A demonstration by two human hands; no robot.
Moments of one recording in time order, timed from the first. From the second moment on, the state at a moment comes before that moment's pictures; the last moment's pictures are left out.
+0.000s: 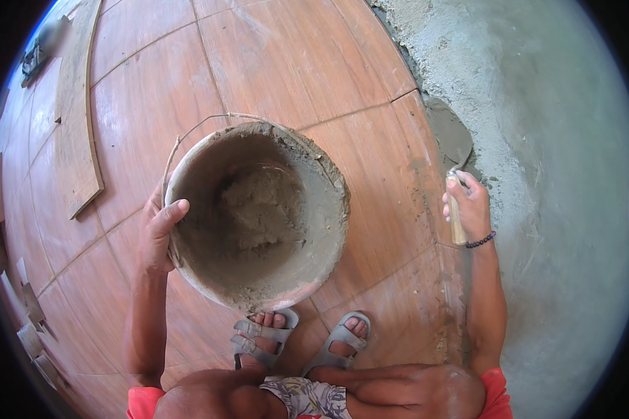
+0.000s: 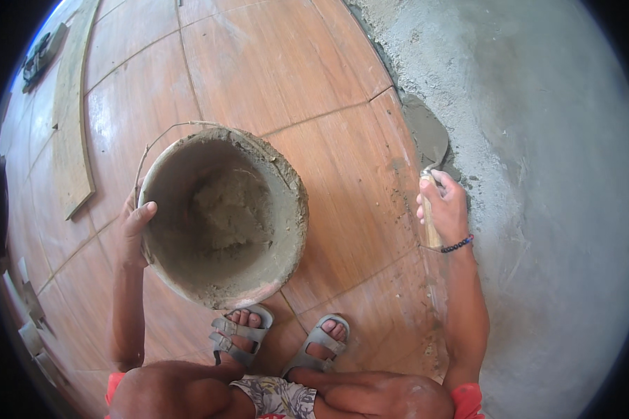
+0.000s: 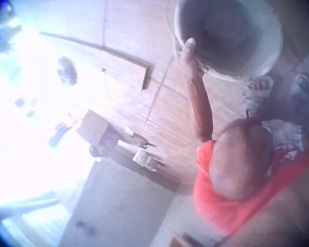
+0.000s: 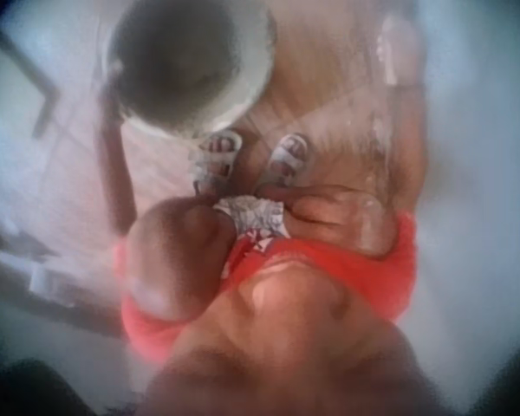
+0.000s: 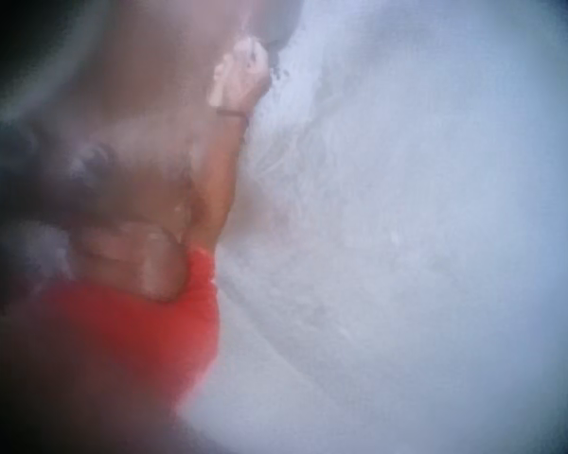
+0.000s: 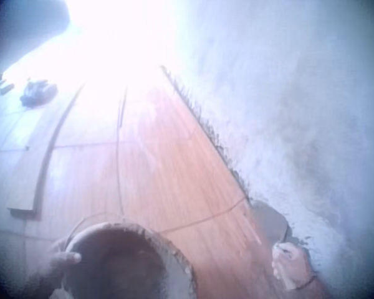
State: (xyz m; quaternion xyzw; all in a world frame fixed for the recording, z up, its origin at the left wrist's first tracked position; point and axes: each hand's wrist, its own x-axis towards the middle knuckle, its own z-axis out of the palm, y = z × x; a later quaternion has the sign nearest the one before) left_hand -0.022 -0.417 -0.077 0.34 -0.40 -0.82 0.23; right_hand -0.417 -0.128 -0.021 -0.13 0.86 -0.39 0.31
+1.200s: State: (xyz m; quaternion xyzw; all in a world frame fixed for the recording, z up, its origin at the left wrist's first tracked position) left_hand -0.023 -0.414 -0.077 0.35 -0.39 -0.82 0.24; right_hand -0.375 -0.053 0.059 -0.17 0.89 -0.36 0.24
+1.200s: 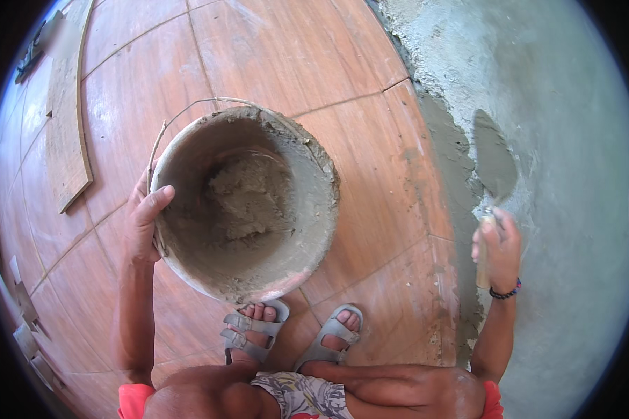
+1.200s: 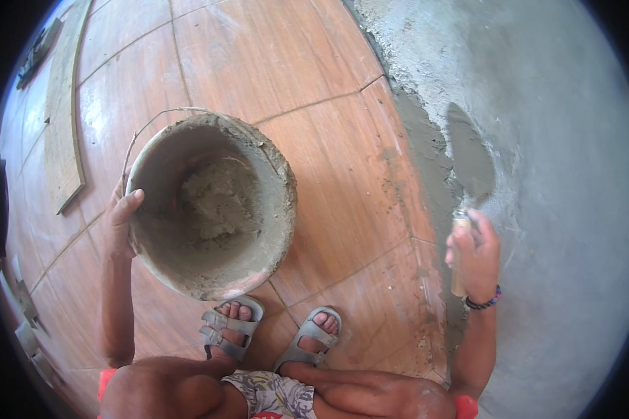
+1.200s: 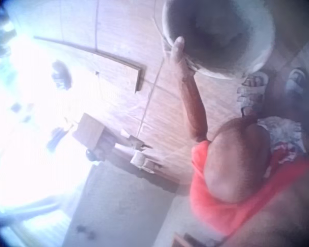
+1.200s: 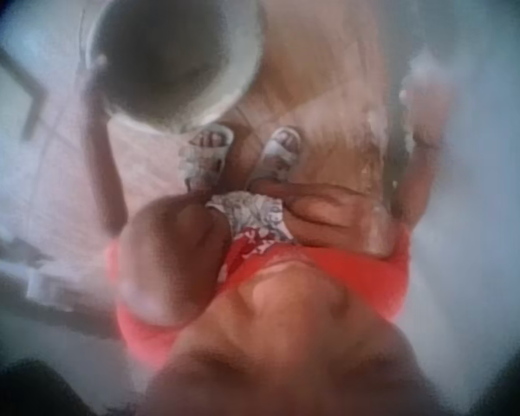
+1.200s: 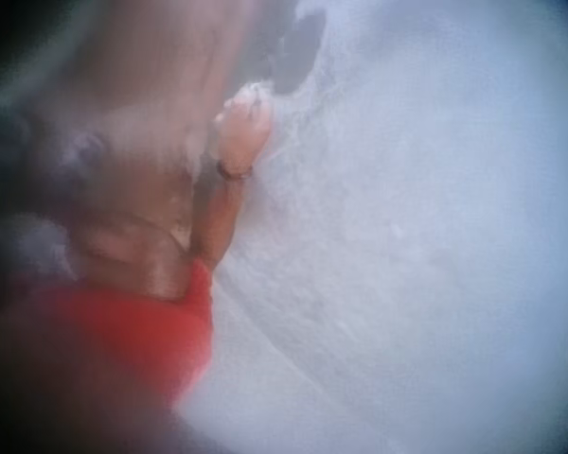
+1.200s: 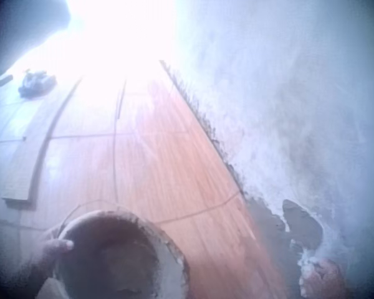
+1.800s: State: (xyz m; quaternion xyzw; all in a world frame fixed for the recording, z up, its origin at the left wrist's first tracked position) left_hand -0.023 -0.413 -0.078 0.35 -0.40 -0.81 0.24; right_hand -0.408 -0.082 0.009 -0.13 0.89 -0.30 0.32
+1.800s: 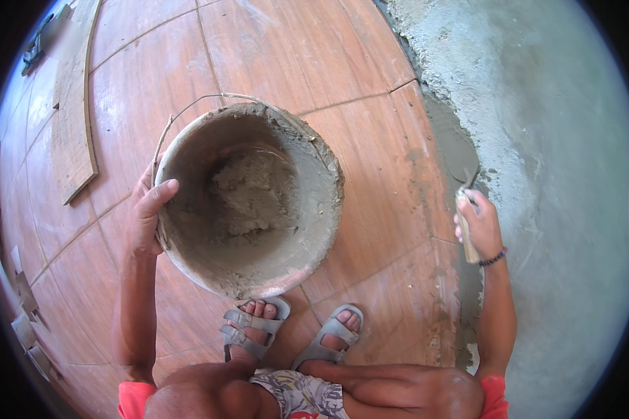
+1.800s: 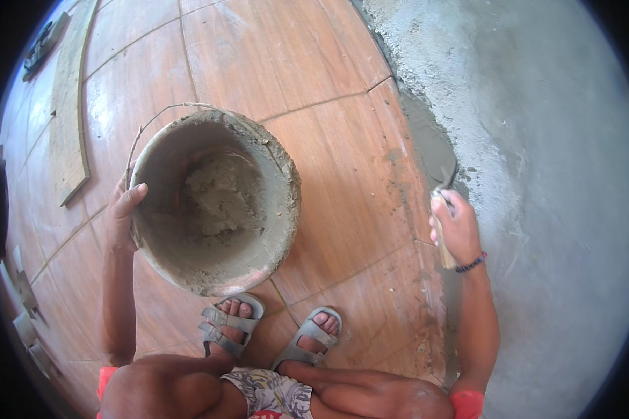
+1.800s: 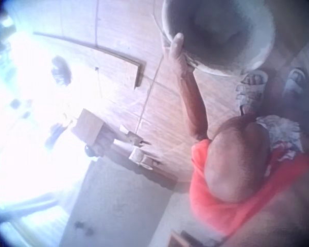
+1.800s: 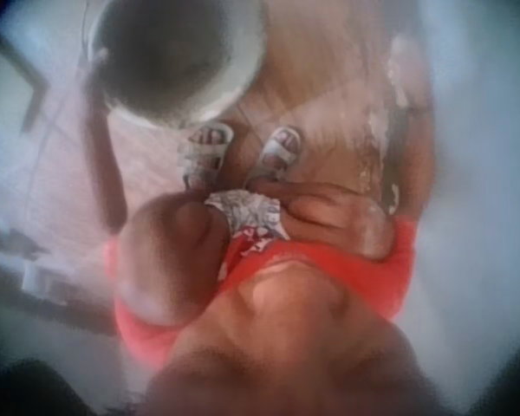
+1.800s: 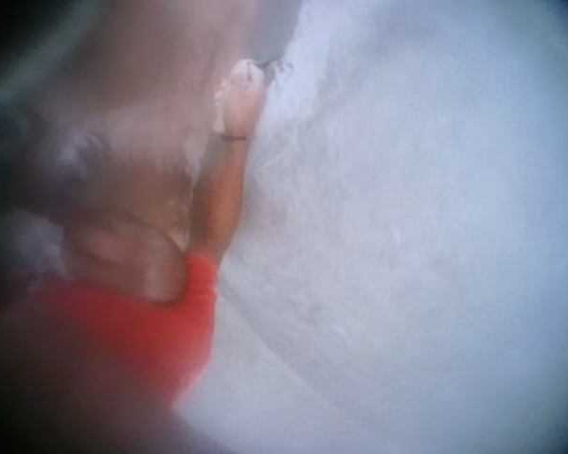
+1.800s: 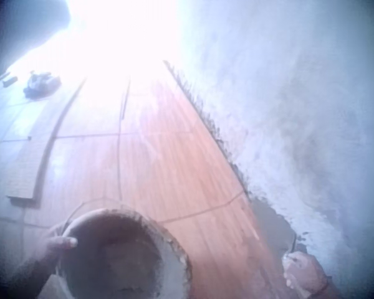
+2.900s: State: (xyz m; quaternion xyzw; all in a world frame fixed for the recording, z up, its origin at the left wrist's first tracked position) left_hand -0.016 -0.415 -0.085 0.38 -0.41 -0.79 0.24; right_hand -0.373 -0.024 0.068 -0.22 0.90 -0.34 0.16
